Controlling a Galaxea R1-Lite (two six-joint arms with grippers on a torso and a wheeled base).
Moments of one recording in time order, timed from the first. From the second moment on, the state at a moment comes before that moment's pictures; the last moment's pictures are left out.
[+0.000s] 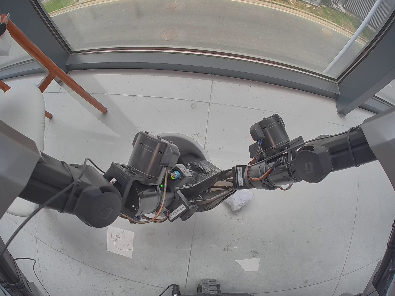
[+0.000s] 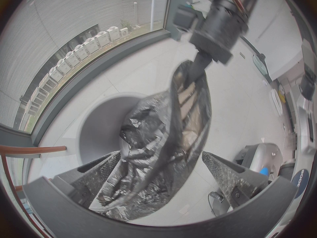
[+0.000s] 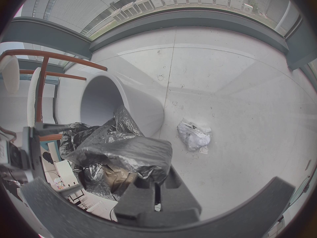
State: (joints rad) left arm -0.67 1.90 -1.04 -0.20 0.19 0.44; right arm 0.60 2.10 -1.35 0.06 -0.05 0.38
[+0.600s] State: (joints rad) left arm -0.62 1.89 -1.05 -0.21 0.19 0.39; right arm 0.60 2.10 -1.35 0.06 -0.05 0.38
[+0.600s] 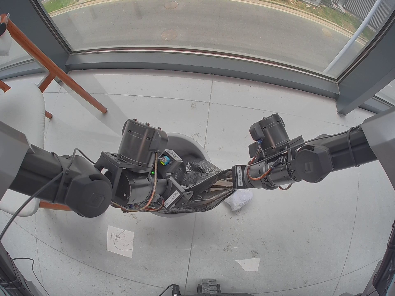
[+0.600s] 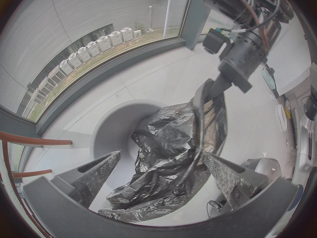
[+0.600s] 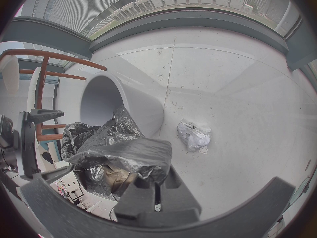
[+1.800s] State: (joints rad) left arm -0.59 1.99 -1.41 0.03 0.19 0.21; right arm 0.63 2.08 -1.34 -0.07 -0.01 0.27
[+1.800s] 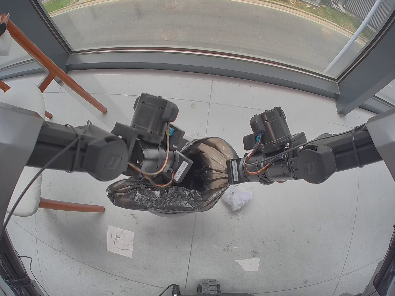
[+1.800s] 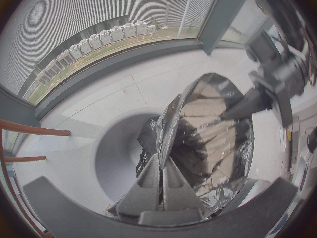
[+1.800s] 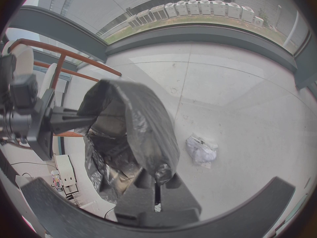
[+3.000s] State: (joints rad) left arm -0.48 2.00 -1.56 0.13 0.18 0.16; right arm 0.64 2.05 -1.31 -0.16 0.07 0.49
